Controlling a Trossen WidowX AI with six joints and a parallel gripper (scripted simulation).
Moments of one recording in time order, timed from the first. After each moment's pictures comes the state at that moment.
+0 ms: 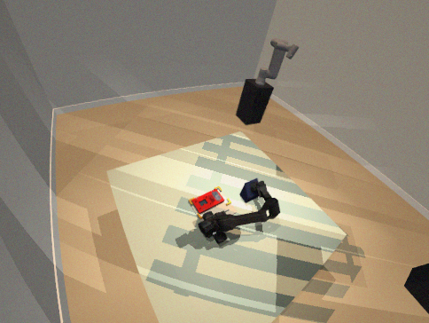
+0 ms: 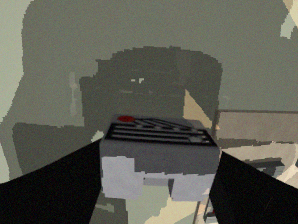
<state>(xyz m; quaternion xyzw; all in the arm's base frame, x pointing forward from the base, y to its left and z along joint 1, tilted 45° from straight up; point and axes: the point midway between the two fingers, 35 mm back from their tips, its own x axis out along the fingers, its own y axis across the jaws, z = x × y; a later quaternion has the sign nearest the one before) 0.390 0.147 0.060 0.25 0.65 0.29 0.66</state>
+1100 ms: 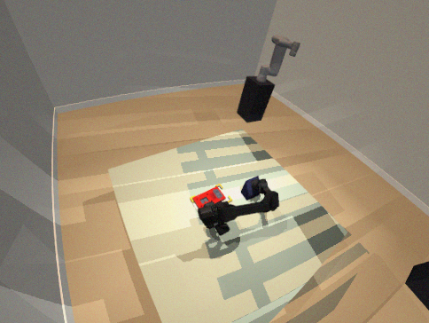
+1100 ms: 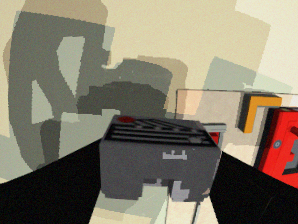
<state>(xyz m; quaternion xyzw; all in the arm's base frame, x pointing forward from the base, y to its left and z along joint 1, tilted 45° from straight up) 0.398 0.083 0.111 0.25 0.65 0.29 0.66</state>
